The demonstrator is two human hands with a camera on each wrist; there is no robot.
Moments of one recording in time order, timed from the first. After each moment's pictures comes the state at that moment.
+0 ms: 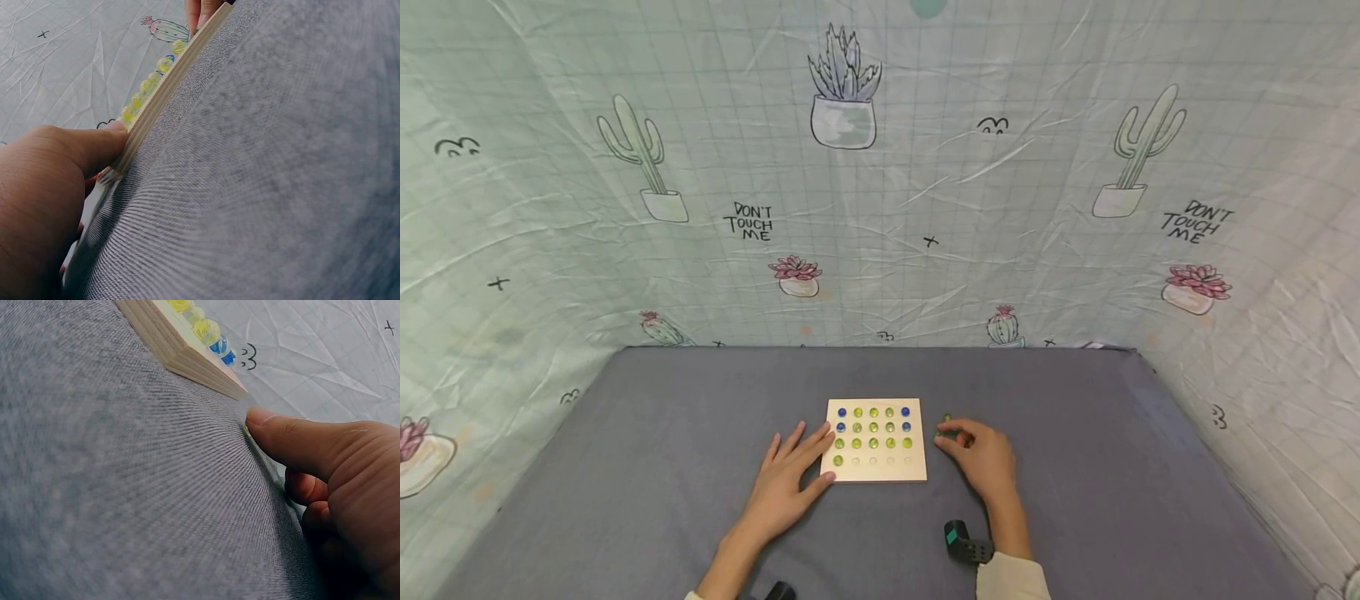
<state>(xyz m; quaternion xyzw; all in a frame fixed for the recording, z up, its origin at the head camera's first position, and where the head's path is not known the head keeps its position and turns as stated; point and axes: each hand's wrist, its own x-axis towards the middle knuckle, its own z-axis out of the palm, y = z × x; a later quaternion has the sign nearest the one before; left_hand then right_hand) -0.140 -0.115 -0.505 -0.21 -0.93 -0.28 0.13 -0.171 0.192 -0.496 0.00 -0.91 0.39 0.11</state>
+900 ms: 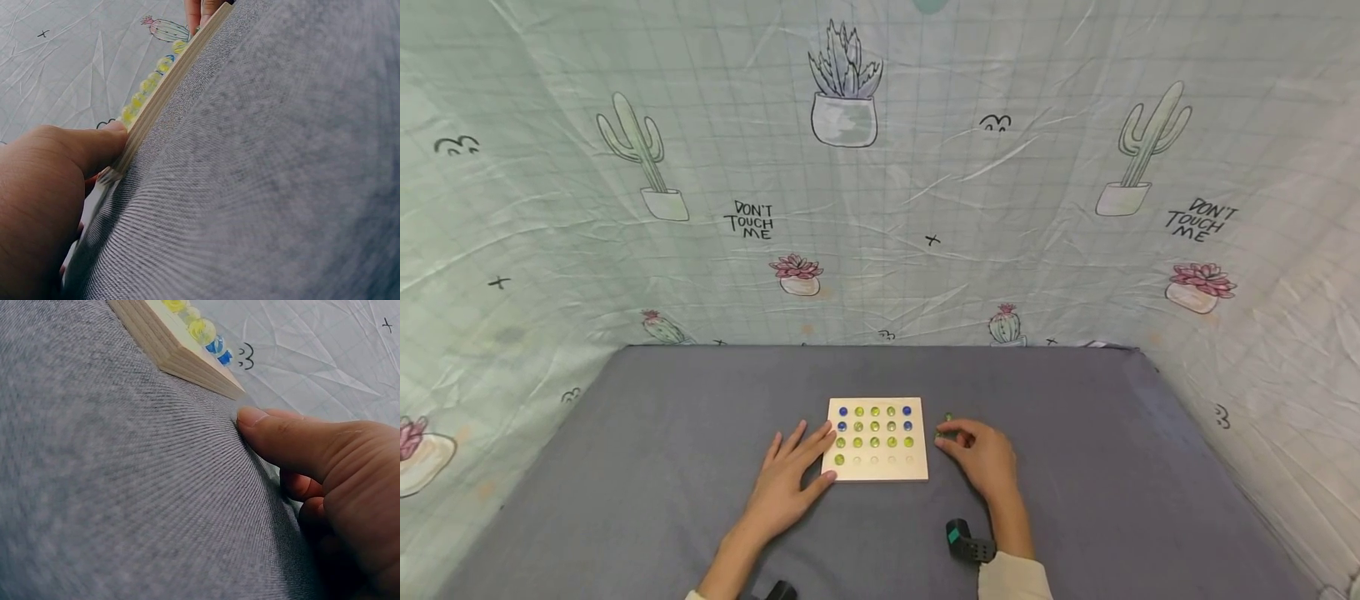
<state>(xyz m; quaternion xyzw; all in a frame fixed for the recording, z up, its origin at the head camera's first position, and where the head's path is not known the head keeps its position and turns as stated) -0.141 -0.116 -0.505 -0.21 -0.93 -0.28 0.14 -0.171 0.192 -0.494 0.00 -0.92 0.38 0.08</state>
